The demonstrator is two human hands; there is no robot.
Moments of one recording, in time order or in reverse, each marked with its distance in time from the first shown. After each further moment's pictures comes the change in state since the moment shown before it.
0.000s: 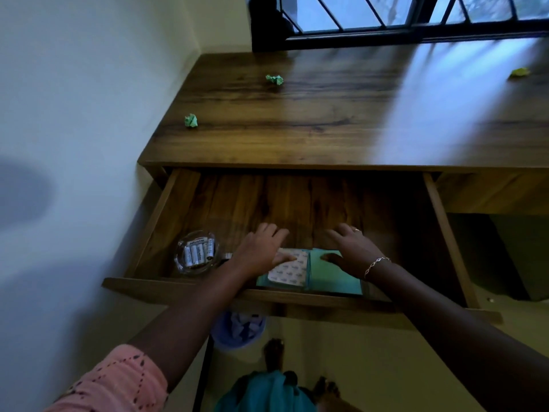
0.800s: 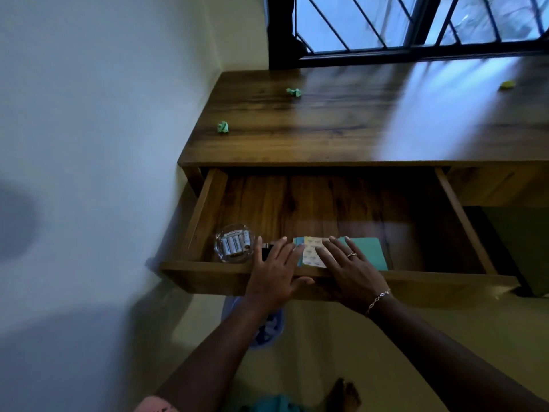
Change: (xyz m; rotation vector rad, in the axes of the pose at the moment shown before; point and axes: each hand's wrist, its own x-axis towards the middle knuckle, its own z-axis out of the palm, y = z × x) left_hand -0.111 -0.010 0.032 0.115 0.227 -0.032; right_hand -0.055 -0.094 0.049 -0.266 0.185 -0.092
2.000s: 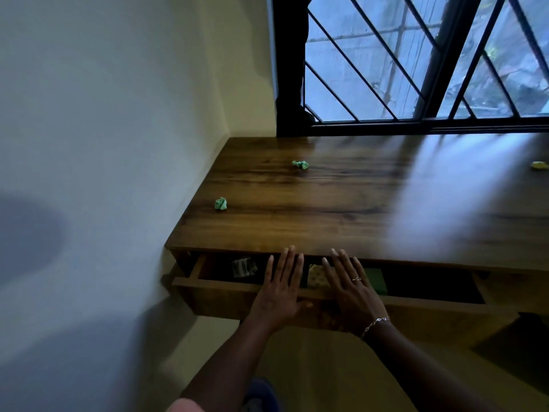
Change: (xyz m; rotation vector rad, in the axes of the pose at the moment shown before) left_hand 0.193 -0.066 0.010 0.152 0.250 0.005; right_hand 0.174 0.100 0.008 -0.055 0.363 0.010
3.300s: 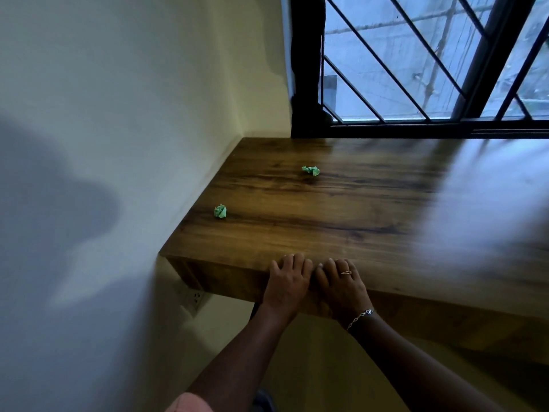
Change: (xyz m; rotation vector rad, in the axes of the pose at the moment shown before) left_hand 0.076 0.019 -0.009 0.234 0.190 -0.067; right_hand 0.076 0.025 0.039 -0.122 0.424 -0.112
